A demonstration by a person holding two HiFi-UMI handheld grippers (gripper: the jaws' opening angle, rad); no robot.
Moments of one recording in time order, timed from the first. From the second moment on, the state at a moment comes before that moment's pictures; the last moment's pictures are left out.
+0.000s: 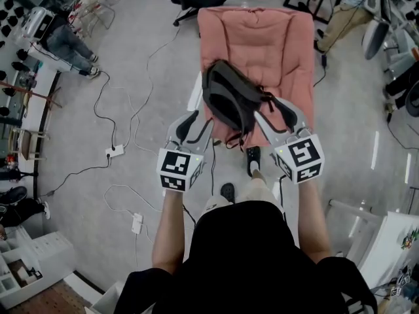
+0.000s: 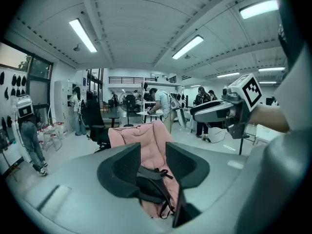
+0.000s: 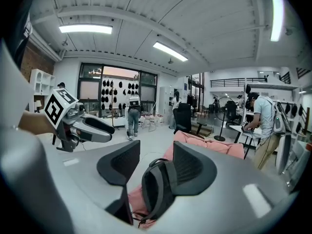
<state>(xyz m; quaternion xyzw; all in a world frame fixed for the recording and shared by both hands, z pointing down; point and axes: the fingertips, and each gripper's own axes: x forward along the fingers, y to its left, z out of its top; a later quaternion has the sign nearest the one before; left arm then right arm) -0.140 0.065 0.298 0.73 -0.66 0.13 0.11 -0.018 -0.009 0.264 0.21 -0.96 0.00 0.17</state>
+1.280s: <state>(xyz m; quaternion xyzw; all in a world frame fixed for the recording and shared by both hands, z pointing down) -0.200 -0.114 0.375 0.60 -0.75 0.17 0.23 -0.114 -0.211 0.388 0.02 -0.96 0.06 0.27</state>
